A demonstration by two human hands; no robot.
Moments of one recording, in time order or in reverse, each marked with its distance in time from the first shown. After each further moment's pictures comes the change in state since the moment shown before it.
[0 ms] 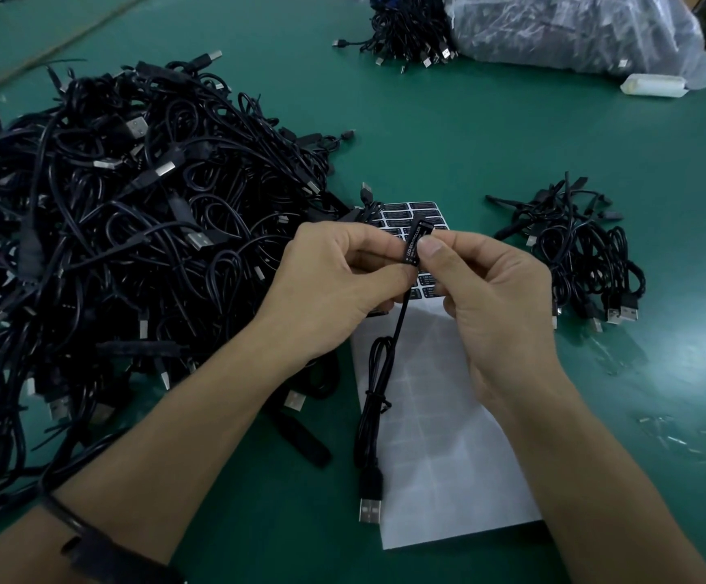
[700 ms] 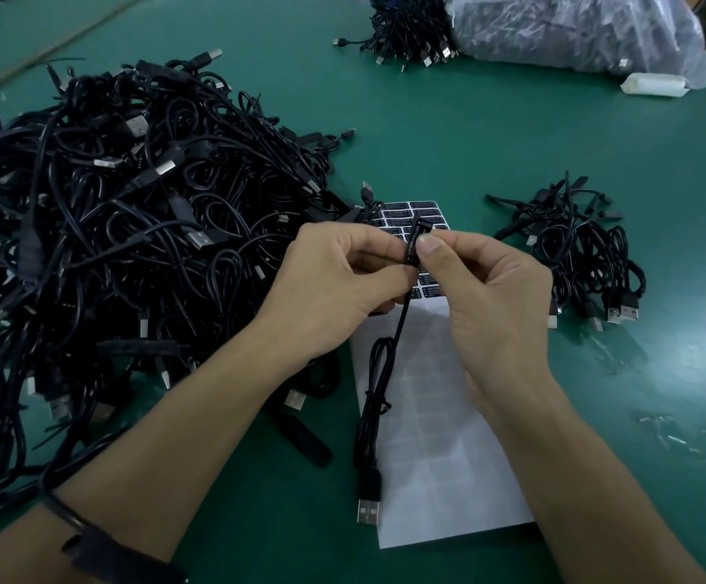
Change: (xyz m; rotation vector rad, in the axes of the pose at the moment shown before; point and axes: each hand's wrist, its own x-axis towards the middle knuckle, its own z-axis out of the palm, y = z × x) left_hand 0.001 -0.001 0.000 0.001 -0.013 -0.012; right_hand -0.001 0.002 0.004 -0.041 0.077 -0.058
